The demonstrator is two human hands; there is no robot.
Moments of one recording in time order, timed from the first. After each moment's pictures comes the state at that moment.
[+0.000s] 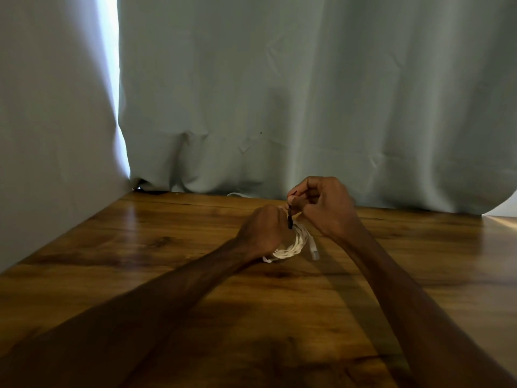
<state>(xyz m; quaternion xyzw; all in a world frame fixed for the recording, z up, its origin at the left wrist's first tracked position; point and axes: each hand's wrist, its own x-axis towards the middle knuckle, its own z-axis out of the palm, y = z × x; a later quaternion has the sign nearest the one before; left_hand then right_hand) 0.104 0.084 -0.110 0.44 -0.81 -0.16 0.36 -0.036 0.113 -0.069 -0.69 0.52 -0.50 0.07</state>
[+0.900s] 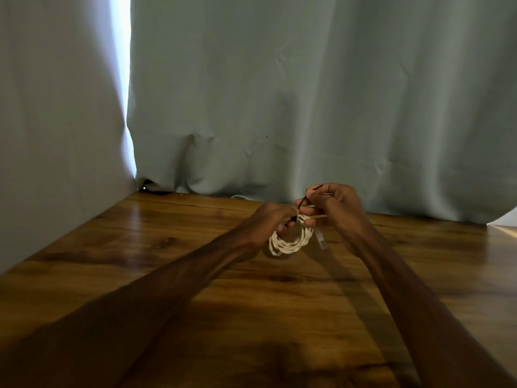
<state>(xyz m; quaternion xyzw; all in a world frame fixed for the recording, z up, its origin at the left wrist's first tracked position) 0.119 0.072 -0.107 0.30 -0.72 -0.46 0.43 -0.037 0.124 -0.061 -0.57 0.50 -0.58 0.30</state>
